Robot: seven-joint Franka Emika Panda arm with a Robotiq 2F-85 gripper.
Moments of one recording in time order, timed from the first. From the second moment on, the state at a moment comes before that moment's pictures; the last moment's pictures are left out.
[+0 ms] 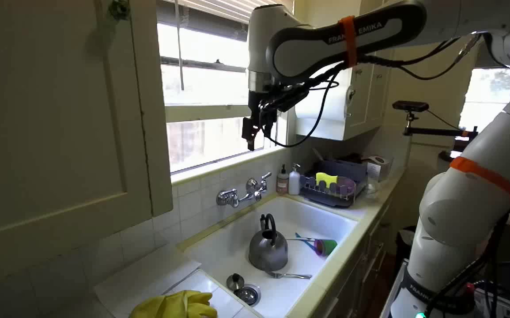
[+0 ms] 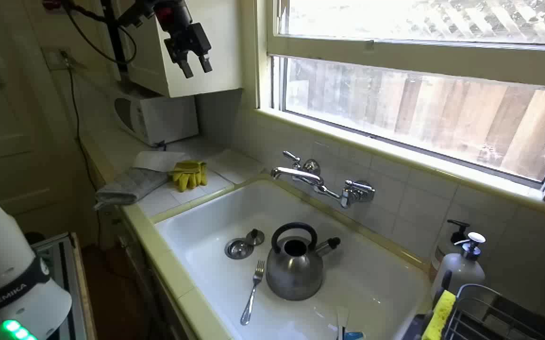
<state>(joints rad) 0.03 -0.44 0.30 -2.19 -0.19 1.95 0.18</state>
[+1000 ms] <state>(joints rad) 0.04 -0.44 0.29 -2.19 -0.20 1.95 0.19</state>
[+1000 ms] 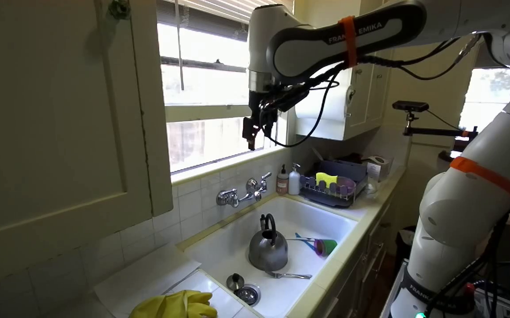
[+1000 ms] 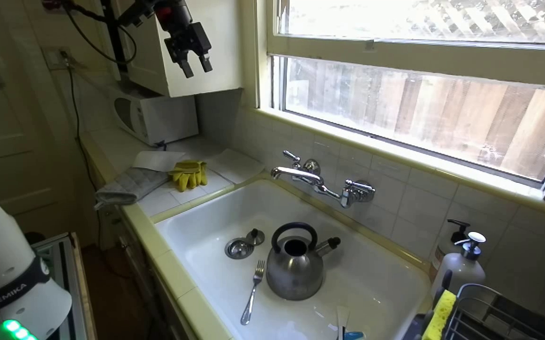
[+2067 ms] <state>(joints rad) -0.22 -0.42 0.01 -2.73 -0.30 2.49 0.40</state>
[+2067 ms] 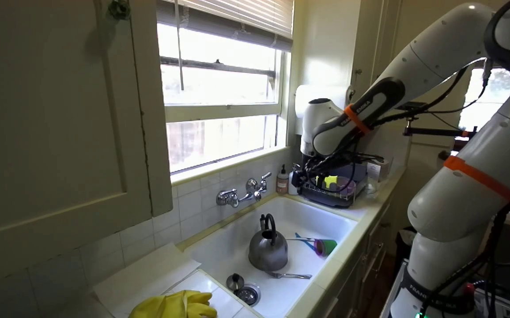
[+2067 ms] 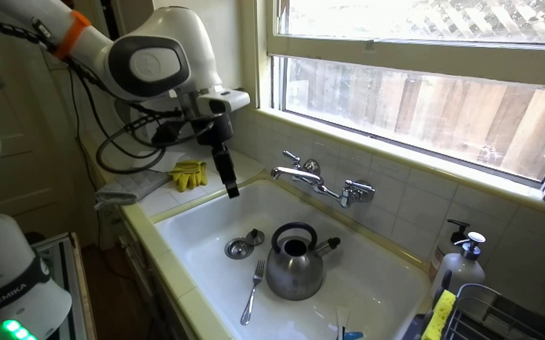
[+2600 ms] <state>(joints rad) -0.38 -0.20 -0.08 -2.74 -0.32 2.76 0.38</state>
